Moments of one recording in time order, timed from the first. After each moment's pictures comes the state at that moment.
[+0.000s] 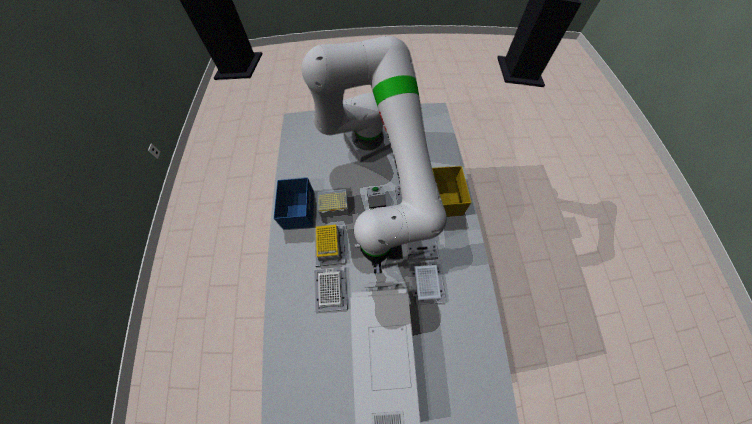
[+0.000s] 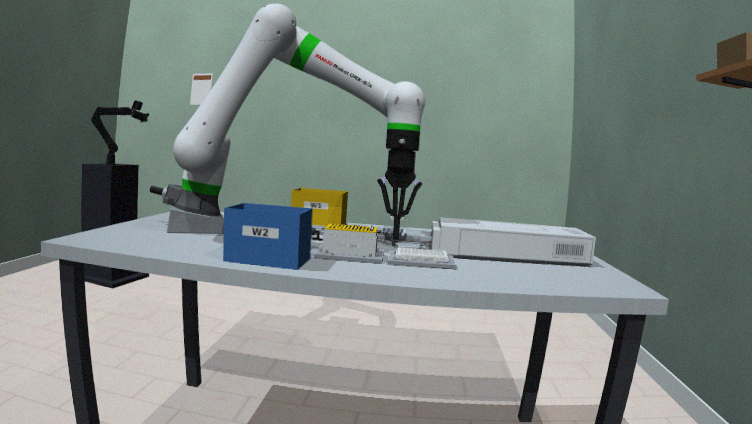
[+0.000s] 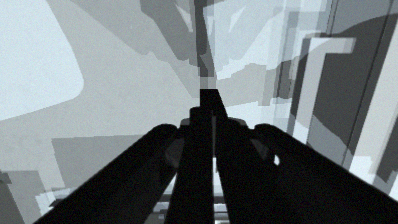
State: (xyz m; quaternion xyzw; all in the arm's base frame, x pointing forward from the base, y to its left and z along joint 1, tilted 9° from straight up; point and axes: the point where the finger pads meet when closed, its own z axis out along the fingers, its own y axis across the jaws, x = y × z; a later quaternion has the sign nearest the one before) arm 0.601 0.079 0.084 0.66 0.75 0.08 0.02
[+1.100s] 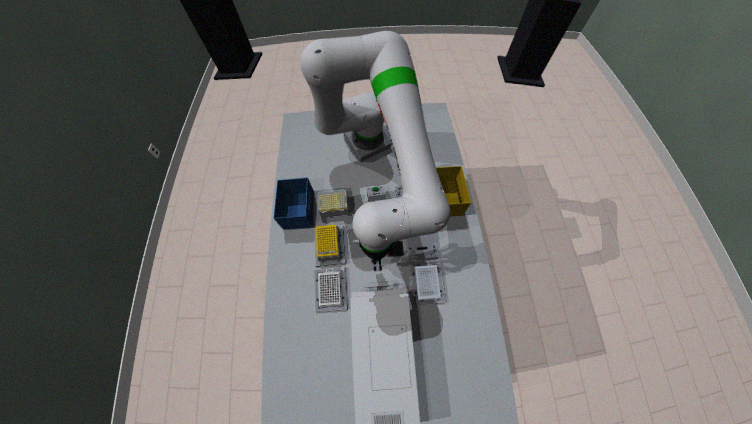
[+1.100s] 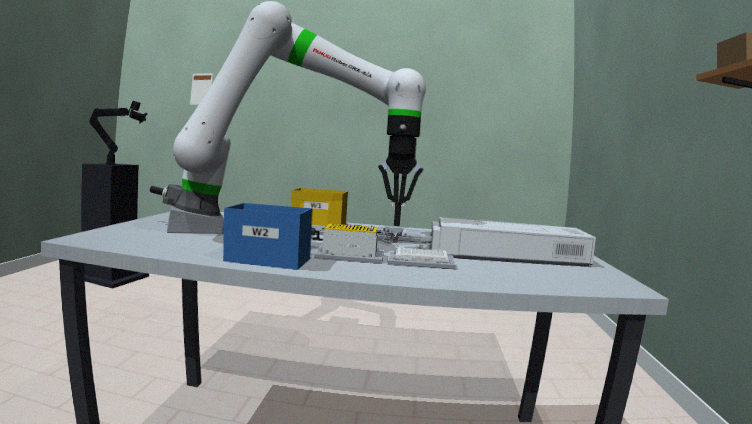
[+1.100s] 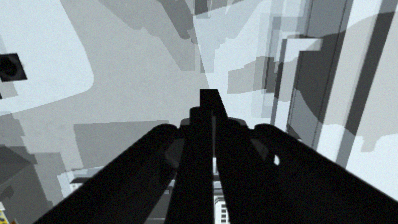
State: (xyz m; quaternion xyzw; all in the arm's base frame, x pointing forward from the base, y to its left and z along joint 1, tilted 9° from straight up) arm 0.596 0.076 0.122 0.66 0.75 0.07 0.02
